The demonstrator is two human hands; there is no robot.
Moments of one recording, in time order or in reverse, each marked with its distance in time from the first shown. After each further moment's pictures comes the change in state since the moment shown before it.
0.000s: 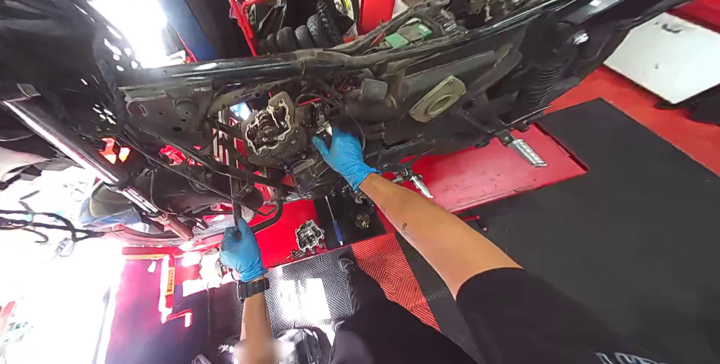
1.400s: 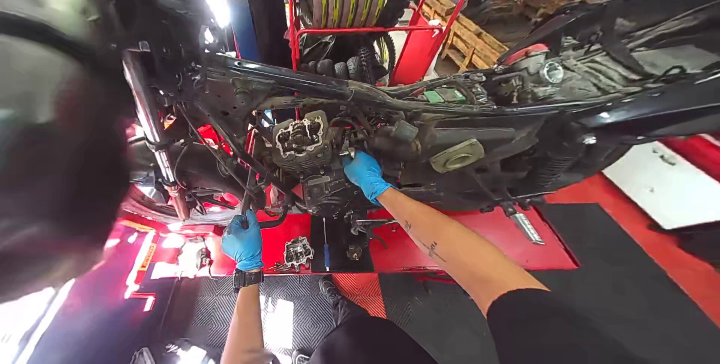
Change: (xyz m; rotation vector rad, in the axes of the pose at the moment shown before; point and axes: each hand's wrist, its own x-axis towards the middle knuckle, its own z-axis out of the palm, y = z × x) left_hand -0.005 0.010 -0.005 0.111 -0.002 -0.061; right_hand 0.014 -0.020 -0.036 -0.043 -0.245 0.110
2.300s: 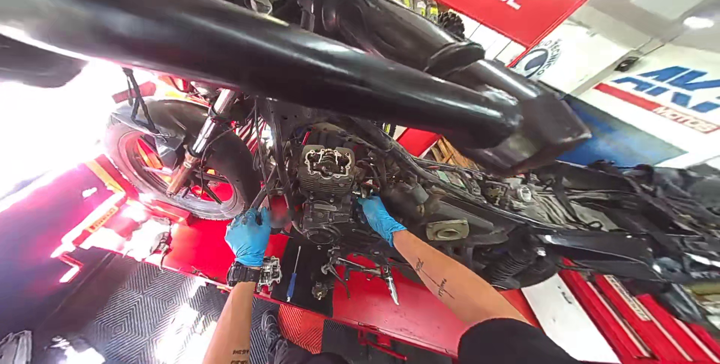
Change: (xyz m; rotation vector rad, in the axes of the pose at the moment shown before) left_hand 0.000 -0.006 -0.001 -0.084 -0.007 0.021; right_hand 0.019 0.014 0.011 0.409 -0.058 0.003
